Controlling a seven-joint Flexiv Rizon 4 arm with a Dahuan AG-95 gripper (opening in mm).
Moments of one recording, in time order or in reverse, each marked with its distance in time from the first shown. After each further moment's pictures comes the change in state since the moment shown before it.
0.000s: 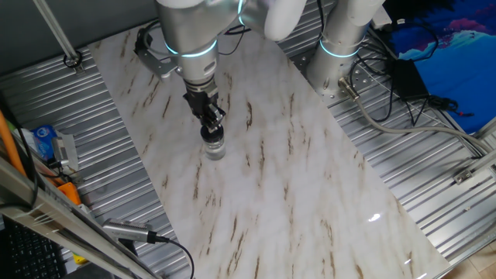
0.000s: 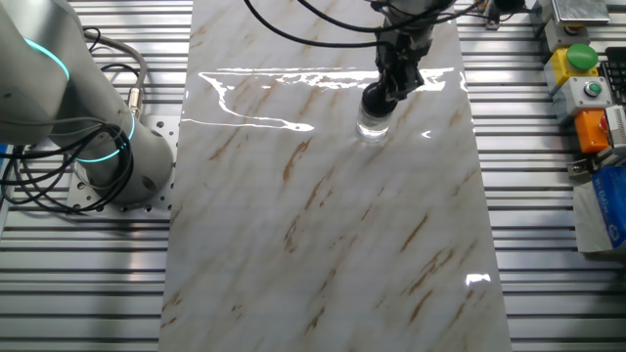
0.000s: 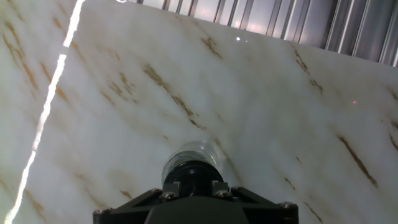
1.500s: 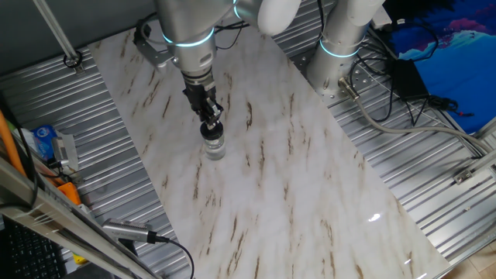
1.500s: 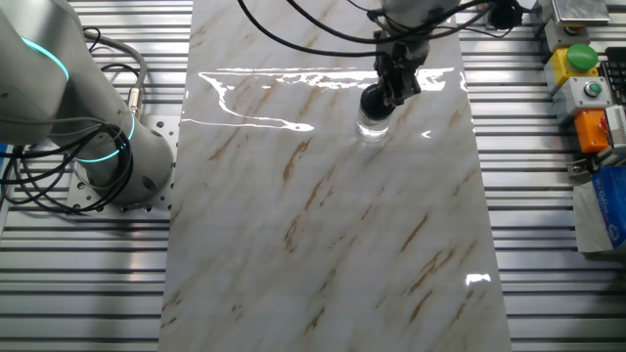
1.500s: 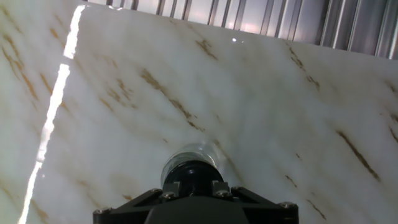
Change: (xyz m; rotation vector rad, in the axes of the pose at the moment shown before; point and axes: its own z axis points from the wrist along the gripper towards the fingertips) arm 0.005 -0.009 -0.003 -0.045 -0.016 0.044
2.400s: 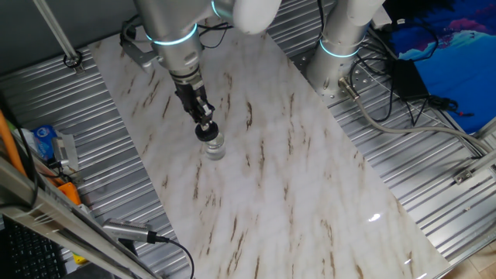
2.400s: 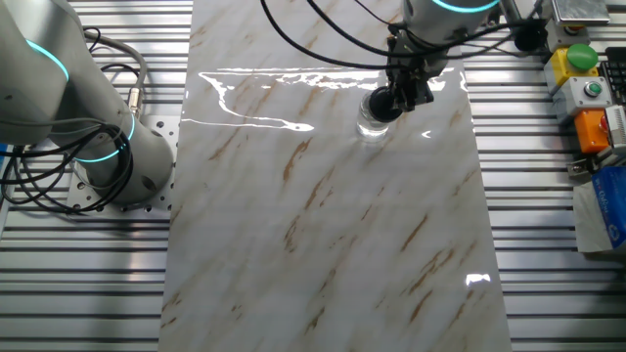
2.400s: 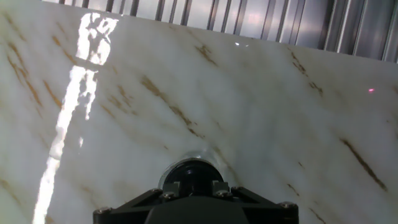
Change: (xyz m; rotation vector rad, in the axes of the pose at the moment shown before) arm -0.007 -0.006 0.001 -0.037 -0.003 0.020
